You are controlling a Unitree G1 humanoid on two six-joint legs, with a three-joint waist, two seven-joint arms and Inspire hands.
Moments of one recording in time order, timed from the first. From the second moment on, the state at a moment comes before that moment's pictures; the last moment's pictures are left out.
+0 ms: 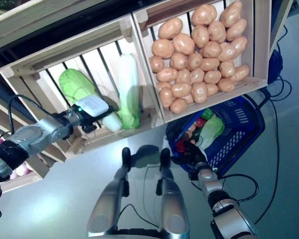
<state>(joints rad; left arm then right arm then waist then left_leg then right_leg) -0.89 0.93 -0.94 0.47 0.66 -0.17 0.01 -0.43 -0.41 0.37 1.03 0.44 -0.14 -0.05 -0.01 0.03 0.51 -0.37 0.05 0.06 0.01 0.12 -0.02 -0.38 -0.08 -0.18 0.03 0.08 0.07</state>
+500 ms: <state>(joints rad) -0.91 0.87 -0.98 0.68 0.76 -0.13 0.22 -0.47 -0.42 0.38 1.00 0.44 -0.13 -0.05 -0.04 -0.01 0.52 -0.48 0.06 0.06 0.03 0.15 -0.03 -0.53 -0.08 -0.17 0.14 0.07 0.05</state>
